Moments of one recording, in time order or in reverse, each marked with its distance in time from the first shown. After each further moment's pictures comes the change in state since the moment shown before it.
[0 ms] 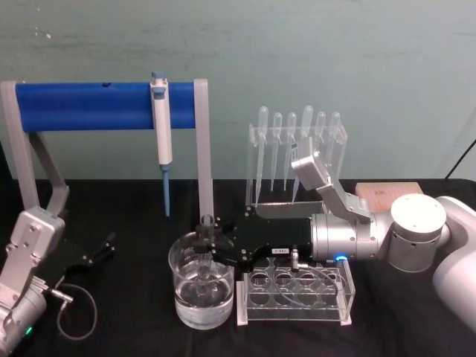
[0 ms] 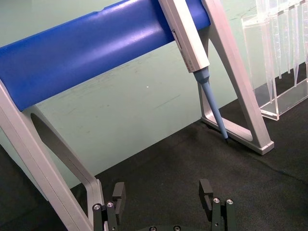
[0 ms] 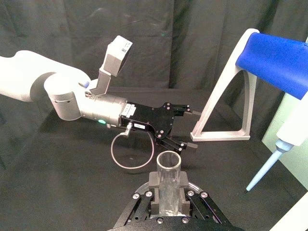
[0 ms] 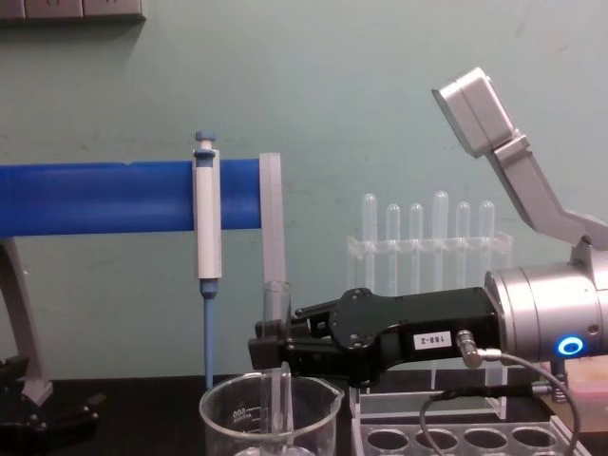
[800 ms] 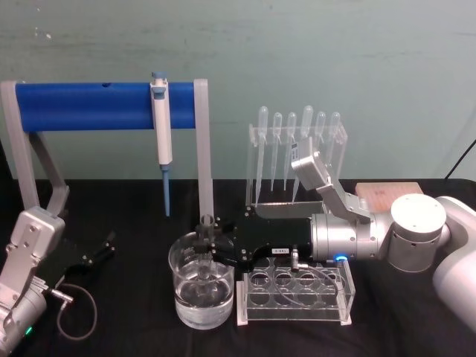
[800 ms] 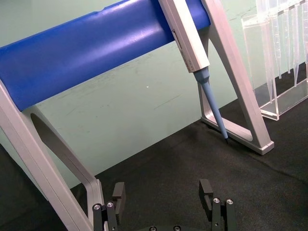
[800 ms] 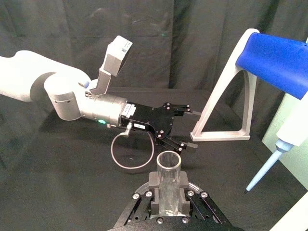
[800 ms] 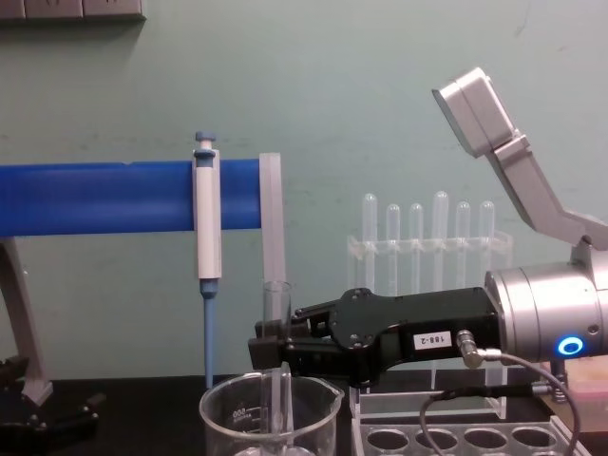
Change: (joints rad) left arm 0.000 0.000 0.000 0.000 0.000 0.000 0.000; right arm 0.000 0.000 0.000 0.000 0.000 0.000 0.000
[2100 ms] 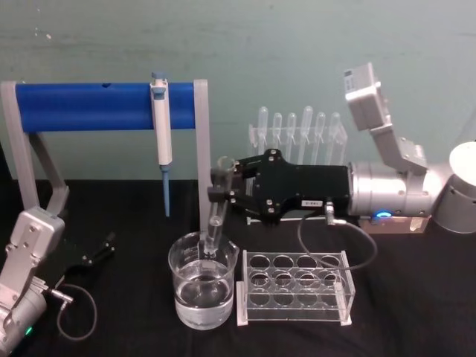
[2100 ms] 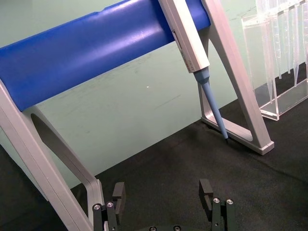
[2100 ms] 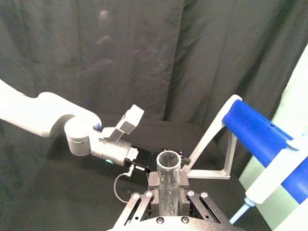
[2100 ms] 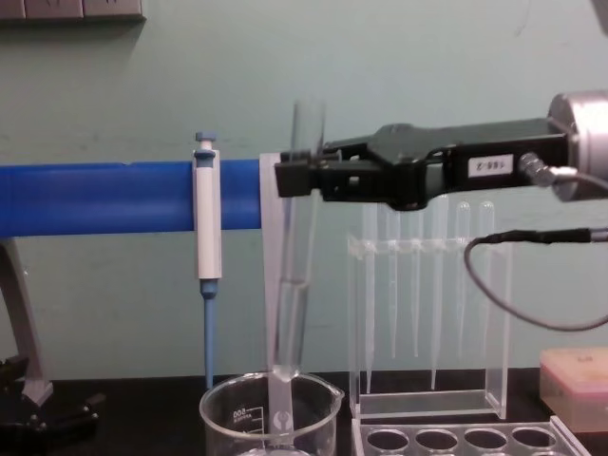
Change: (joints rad) left arm 0.000 0.000 0.000 0.000 0.000 0.000 0.000; right arm -0.008 0.184 0.068 -0.377 0.089 0.132 -0.065
